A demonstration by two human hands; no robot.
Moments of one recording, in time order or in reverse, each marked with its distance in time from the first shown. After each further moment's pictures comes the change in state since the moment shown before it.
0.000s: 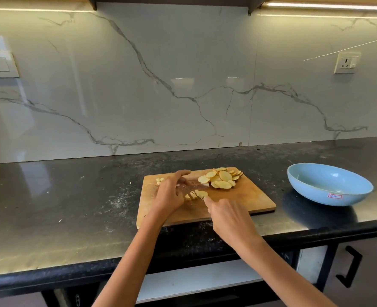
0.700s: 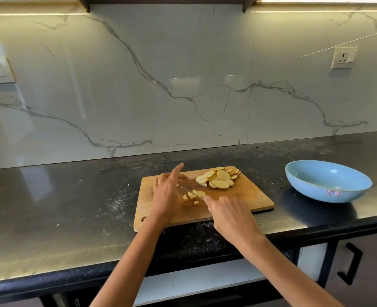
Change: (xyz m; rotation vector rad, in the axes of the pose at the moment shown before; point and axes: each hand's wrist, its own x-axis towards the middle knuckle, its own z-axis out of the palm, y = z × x) left_hand -0.002 0.004 0.007 0.215 0.105 0.087; right_hand 0.000 0.011 0.001 -0.033 0.083 -0.028
